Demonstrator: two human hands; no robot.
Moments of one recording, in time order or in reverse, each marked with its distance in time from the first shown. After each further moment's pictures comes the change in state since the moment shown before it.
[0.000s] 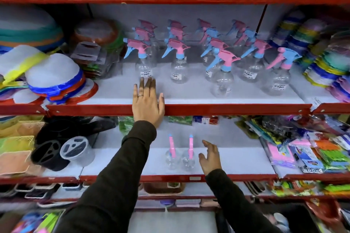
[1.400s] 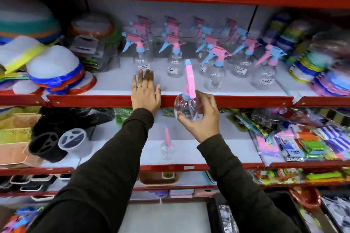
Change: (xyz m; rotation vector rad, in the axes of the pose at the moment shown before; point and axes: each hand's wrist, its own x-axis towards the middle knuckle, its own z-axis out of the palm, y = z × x) left_hand 0.004 -0.002 -0.004 0.002 -0.070 0.005; right_hand -0.047 -0.156 -0.069 0.162 0.311 -0.587
